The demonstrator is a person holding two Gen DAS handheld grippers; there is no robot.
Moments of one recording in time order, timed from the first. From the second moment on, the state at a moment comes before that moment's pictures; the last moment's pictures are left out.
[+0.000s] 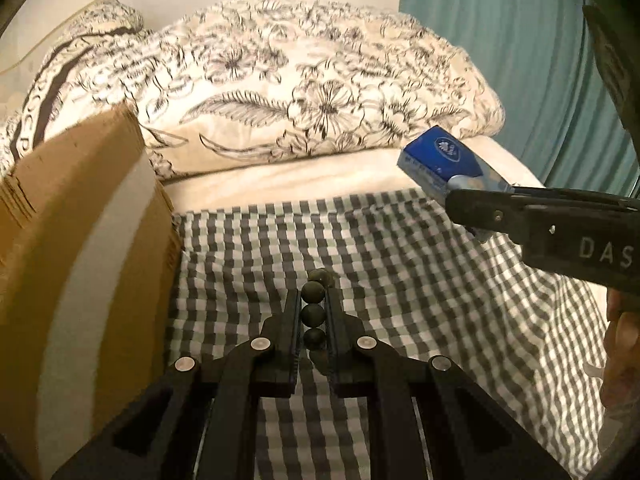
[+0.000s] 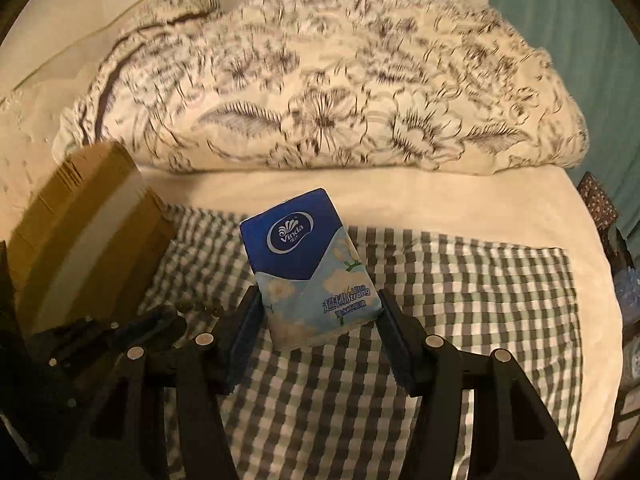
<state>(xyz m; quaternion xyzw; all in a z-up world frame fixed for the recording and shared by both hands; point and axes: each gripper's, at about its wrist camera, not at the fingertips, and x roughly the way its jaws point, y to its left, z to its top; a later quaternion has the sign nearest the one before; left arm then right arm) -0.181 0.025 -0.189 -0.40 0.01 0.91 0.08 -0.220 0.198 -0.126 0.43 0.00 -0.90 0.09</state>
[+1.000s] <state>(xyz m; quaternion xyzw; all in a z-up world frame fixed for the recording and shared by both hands) -0.105 -0.013 -0.061 -0.30 0.01 0.95 0.06 -0.112 0.178 -0.016 0.34 0.00 -0.94 0.06</state>
